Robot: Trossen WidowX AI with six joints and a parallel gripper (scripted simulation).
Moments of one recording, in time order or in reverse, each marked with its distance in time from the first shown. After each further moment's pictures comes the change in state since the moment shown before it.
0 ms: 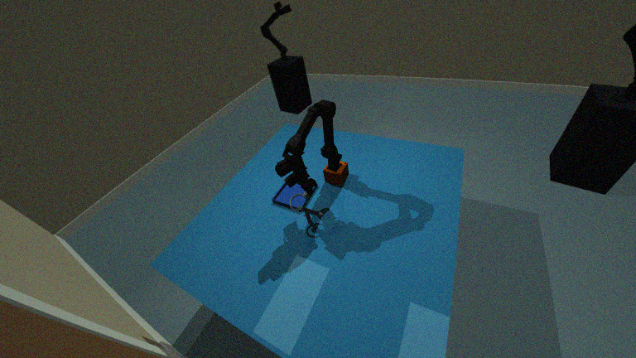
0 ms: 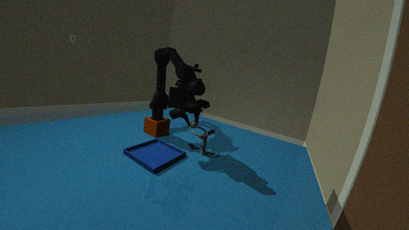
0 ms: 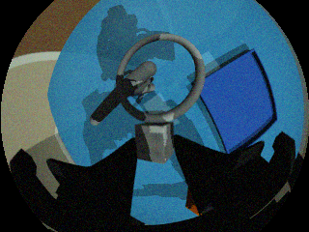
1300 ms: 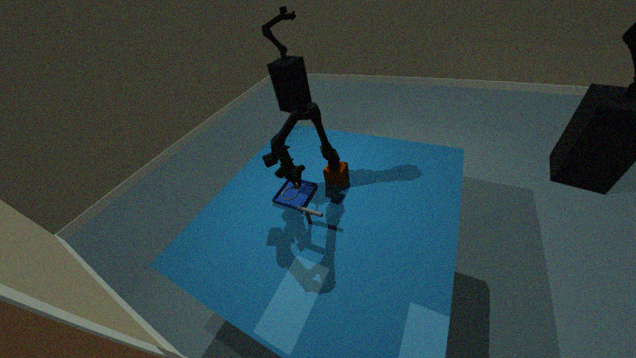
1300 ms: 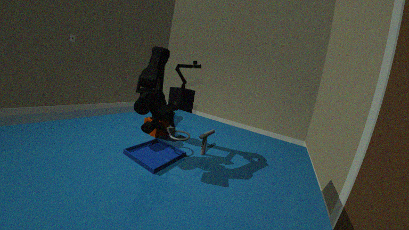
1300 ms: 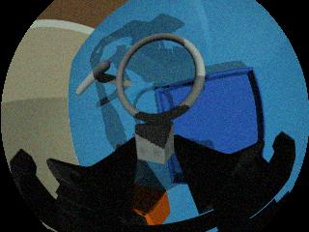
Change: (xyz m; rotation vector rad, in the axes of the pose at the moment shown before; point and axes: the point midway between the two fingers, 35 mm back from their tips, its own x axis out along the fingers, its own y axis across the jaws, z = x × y) arm -0.015 -0.123 0.013 -0.350 -0.009 0.254
